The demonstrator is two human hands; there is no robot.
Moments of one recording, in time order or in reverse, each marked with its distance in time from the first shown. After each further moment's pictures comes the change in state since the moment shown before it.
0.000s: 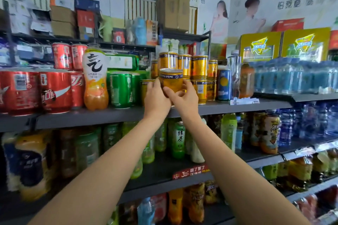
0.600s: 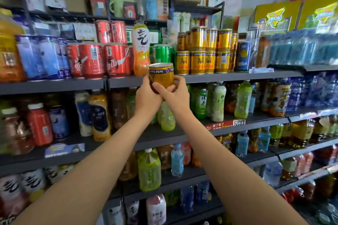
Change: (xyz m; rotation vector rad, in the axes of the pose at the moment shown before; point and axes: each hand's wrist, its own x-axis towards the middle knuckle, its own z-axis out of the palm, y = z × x) left_hand -0.109 -0.064 -0.162 -0.277 -0.068 -0.140; right_hand -0.163 -0.081 0.080 0.180 -0.125 0.182
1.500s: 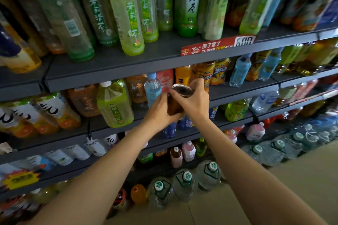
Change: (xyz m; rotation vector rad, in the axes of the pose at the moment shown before) left_hand -0.135 -0.196 0.187 0.330 -0.739 -0.335; right_hand -0.058 0.275 -0.130 -0.493 0.048 0.256
